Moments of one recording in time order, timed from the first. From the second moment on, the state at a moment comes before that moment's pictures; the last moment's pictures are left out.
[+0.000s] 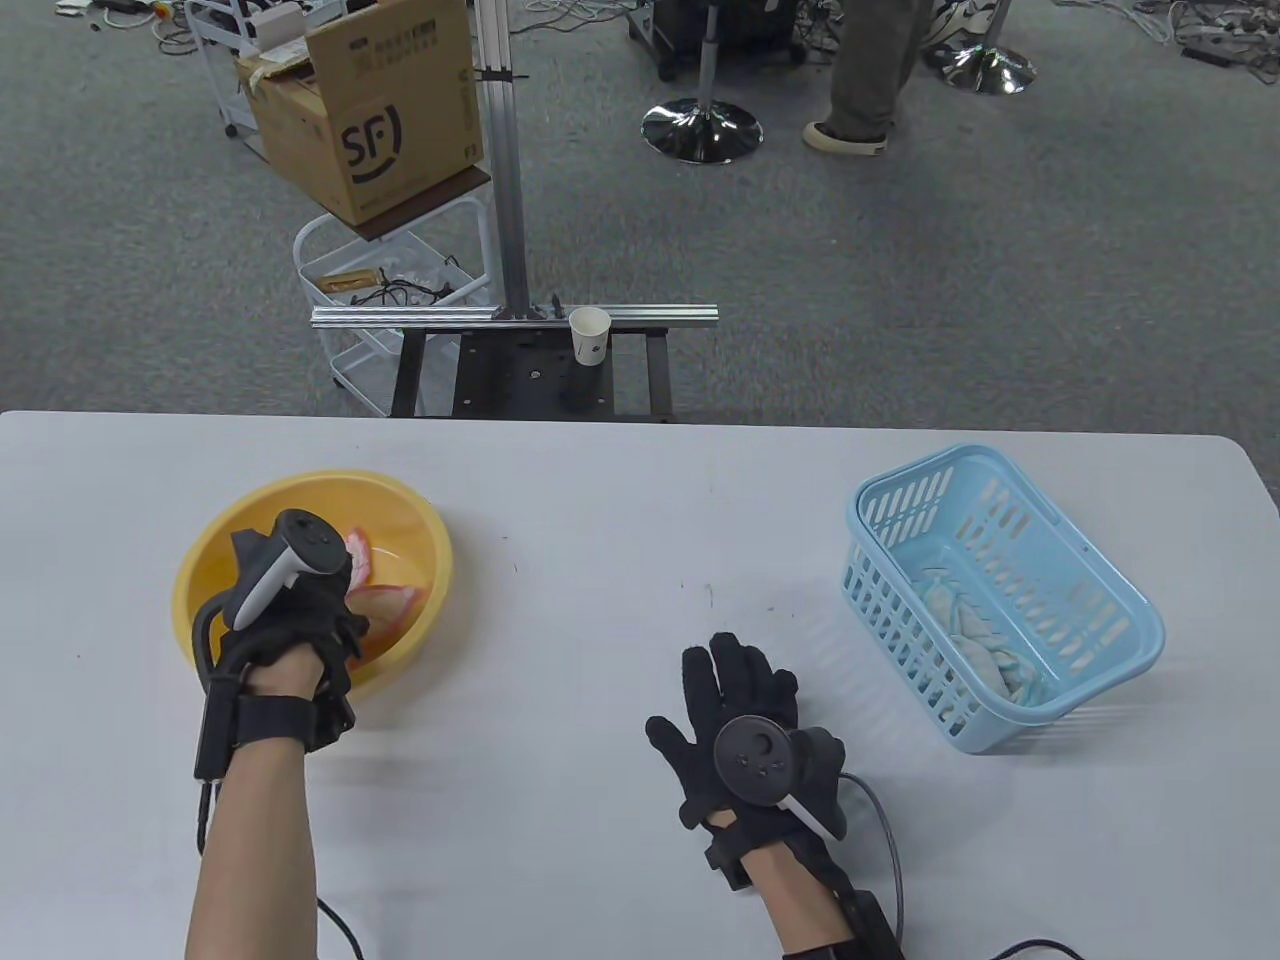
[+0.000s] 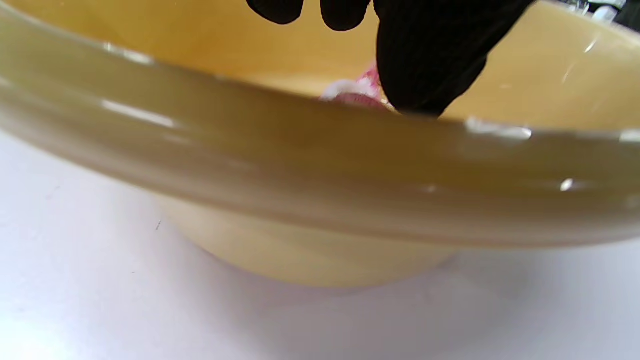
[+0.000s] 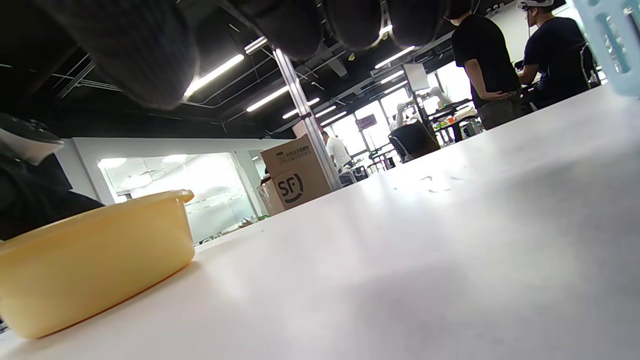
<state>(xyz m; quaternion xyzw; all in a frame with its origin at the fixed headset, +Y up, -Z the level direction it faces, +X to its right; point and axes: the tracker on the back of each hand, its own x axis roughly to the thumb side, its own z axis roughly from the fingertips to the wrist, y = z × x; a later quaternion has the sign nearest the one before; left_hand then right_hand) -0.329 -0.713 -0.410 -0.26 0.19 0.11 0.94 0.099 -0.752 -0.299 0.14 -0.08 0.96 0.23</state>
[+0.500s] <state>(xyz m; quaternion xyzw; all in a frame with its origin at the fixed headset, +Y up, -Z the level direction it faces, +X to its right) -0.324 -0.736 -0.446 -0.36 0.19 0.05 0.91 0.103 -0.752 -0.300 0.14 -0.08 0.96 0.23</state>
